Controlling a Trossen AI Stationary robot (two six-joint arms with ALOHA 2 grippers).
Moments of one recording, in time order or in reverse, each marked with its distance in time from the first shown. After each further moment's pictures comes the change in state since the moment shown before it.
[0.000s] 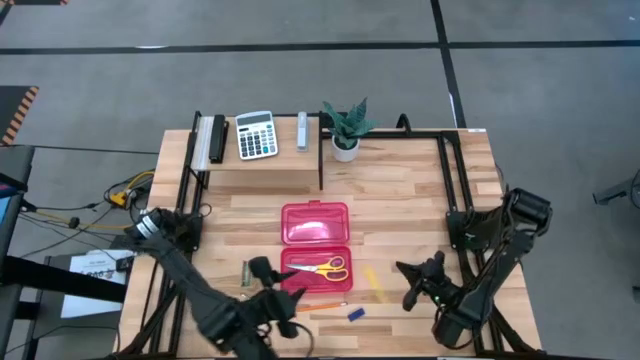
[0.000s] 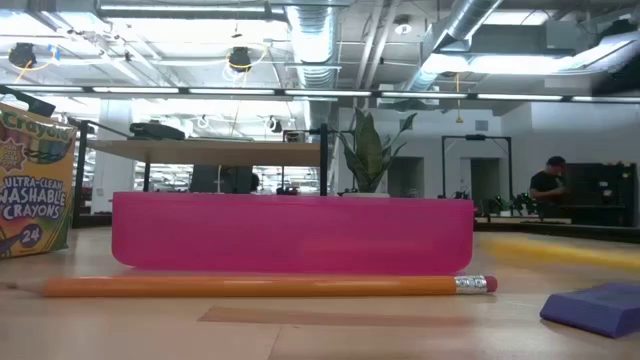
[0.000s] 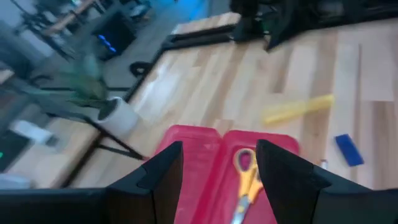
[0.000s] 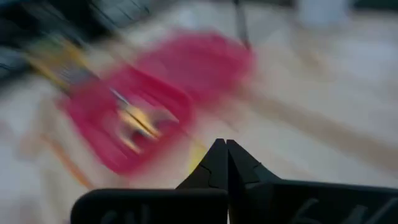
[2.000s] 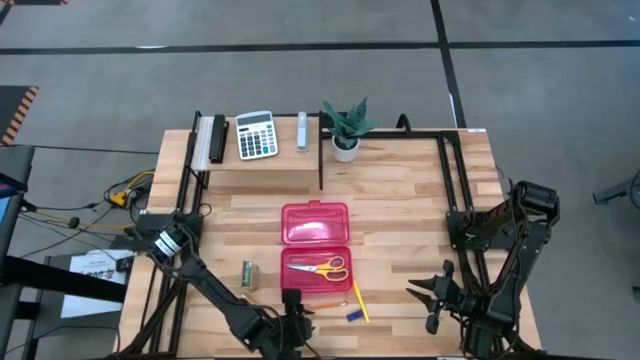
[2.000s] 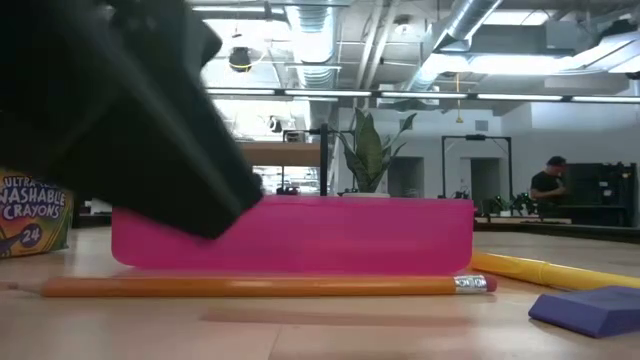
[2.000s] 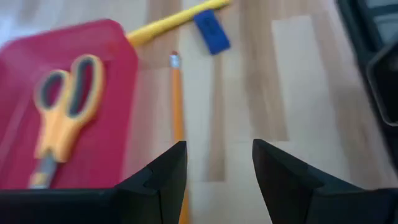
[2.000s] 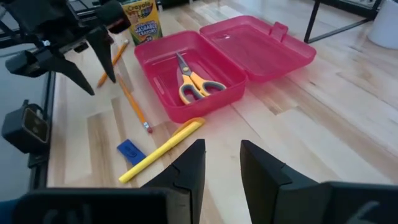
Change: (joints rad) left arm 0.020 0.173 -0.462 0.883 0.433 0.293; right arm 0.154 -0.086 0.002 0.155 -0.073 -0.388
